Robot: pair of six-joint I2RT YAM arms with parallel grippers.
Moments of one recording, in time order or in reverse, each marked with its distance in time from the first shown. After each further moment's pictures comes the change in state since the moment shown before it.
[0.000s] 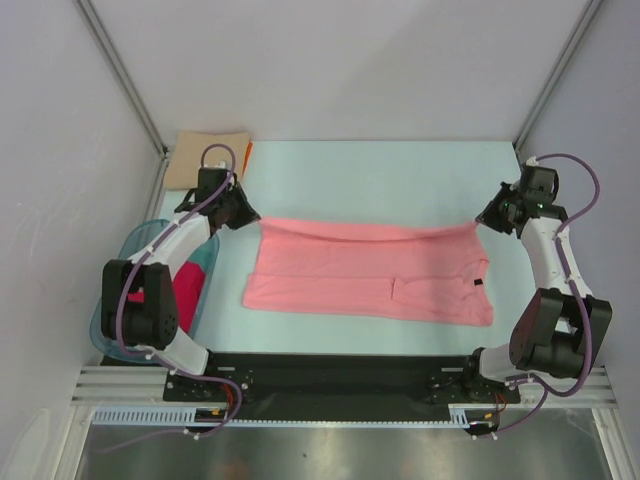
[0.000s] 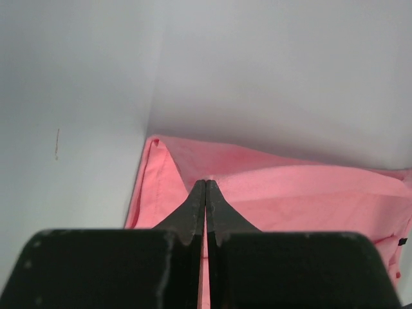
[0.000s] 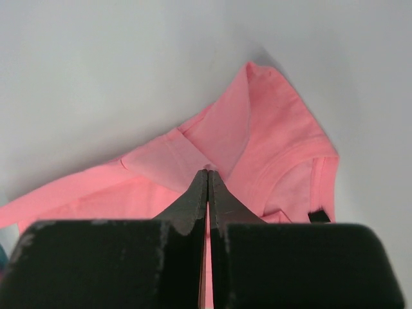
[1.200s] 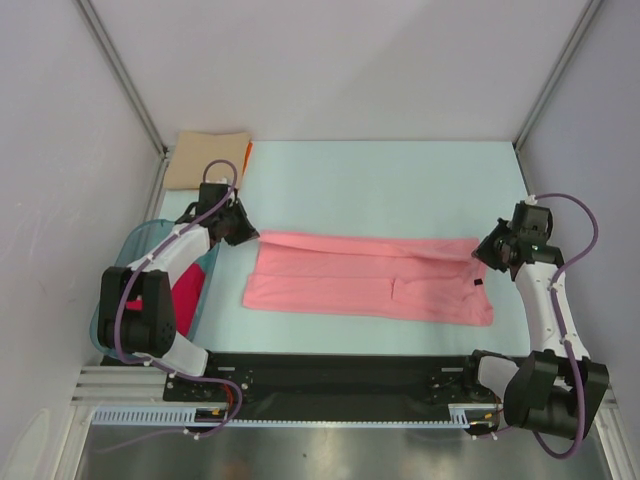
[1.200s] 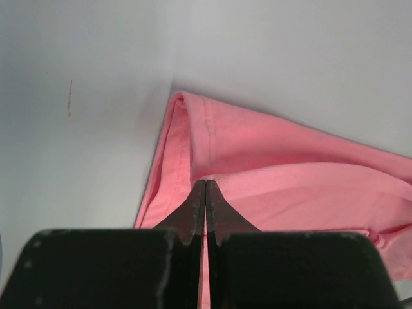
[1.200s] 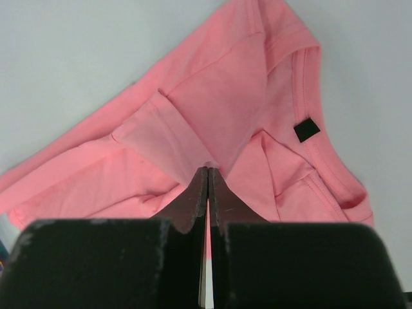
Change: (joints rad) left arm 0.000 -0.054 -0.121 -0.011 0.000 0.018; right arm 0.013 -0.316 -0.287 -0.079 0.061 0.089
